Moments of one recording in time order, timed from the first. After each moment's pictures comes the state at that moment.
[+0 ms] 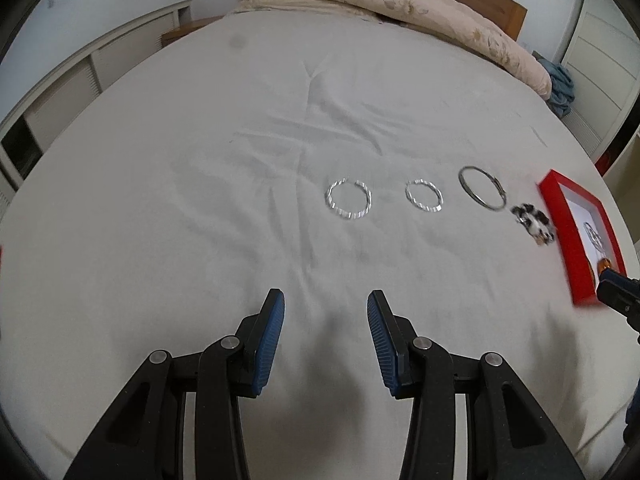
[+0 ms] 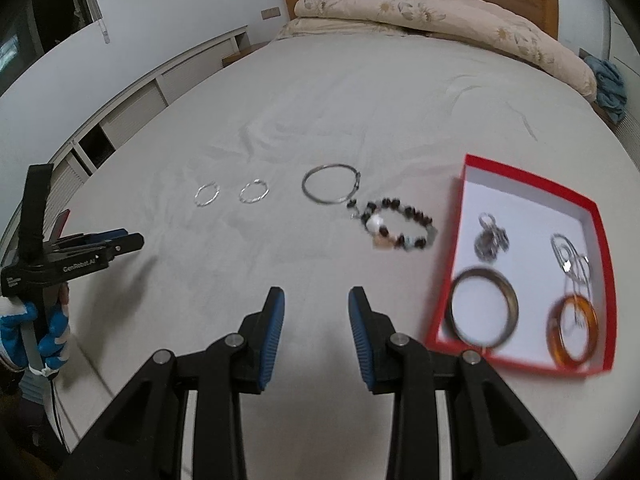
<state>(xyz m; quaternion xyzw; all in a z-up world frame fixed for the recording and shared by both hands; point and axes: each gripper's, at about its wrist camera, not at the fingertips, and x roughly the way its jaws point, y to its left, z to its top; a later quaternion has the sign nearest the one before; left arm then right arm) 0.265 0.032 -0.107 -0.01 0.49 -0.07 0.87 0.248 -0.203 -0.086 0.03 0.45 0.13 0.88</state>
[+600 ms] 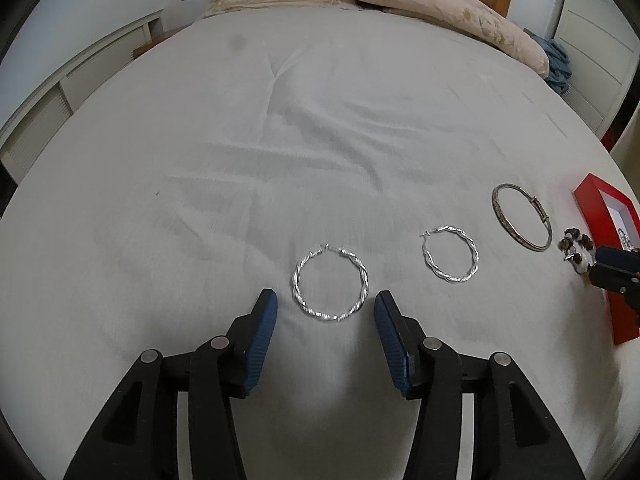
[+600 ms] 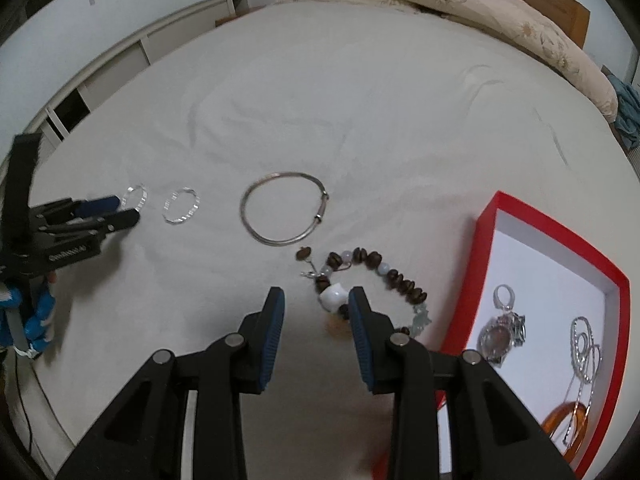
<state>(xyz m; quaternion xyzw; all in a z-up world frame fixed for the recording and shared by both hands) 0.334 0.007 -0.140 0.03 0.49 -0.09 0.87 0.350 -0.199 -0.132 -0.03 0.50 0.13 0.85</state>
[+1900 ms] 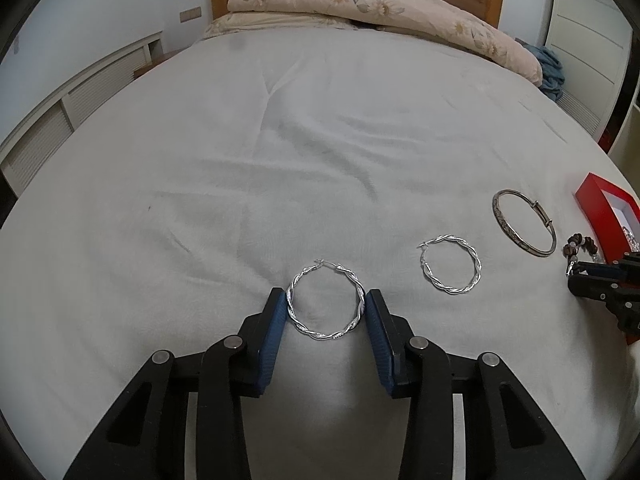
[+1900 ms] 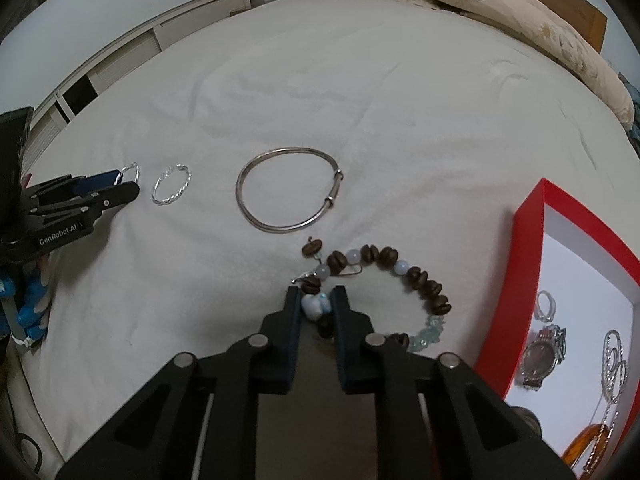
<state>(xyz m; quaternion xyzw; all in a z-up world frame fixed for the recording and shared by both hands) 0.332 0.006 -0.146 0.04 0.45 -0.09 0.89 0.344 -0.202 -0.167 -0.04 0.50 0.15 0.85</state>
